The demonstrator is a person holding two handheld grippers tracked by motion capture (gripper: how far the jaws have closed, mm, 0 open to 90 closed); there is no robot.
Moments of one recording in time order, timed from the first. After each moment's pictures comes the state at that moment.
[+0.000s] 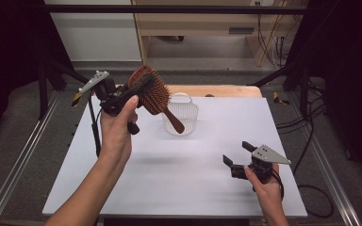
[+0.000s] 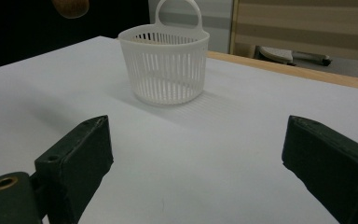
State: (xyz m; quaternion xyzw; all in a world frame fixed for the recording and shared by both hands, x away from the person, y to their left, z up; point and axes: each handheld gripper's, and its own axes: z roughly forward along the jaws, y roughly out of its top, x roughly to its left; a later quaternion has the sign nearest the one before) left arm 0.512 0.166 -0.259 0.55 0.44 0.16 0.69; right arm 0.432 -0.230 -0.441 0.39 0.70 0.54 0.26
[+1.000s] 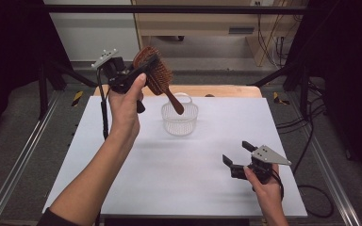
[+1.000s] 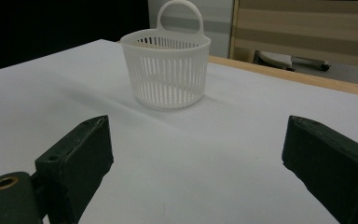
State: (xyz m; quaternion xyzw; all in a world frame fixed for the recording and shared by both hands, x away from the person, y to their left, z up) left arm 0.561 0.156 -0.238 0.54 0.44 0.20 0.69; right arm 0.431 -0.229 -0.439 0.38 0.70 0.54 0.27
